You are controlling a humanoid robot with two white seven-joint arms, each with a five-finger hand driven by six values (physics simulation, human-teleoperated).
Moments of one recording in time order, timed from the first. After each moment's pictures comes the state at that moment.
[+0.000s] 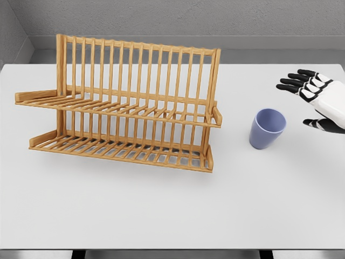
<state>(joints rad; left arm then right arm) 0.03 0.00 -0.15 -0.04 -0.11 -0.14 0.01 -0.05 -1.06 0.17 -1.71 0.44 -0.58 -0.10</state>
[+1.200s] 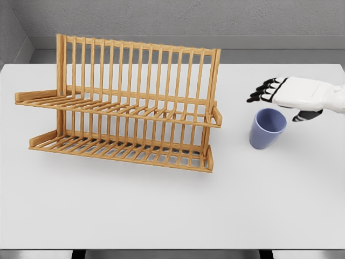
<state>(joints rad) 0.03 0.00 -0.15 -0.04 -0.11 -0.14 0.01 -0.61 -0.95 0.52 -1.58 0.42 -0.57 0.61</state>
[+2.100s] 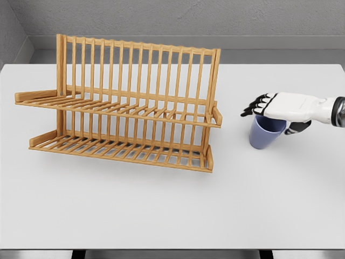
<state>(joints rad) 0.03 0.00 -0.15 -0.04 -0.11 -0.14 0.01 -0.62 -0.91 0.61 -1.50 0.42 -0.57 0.61</state>
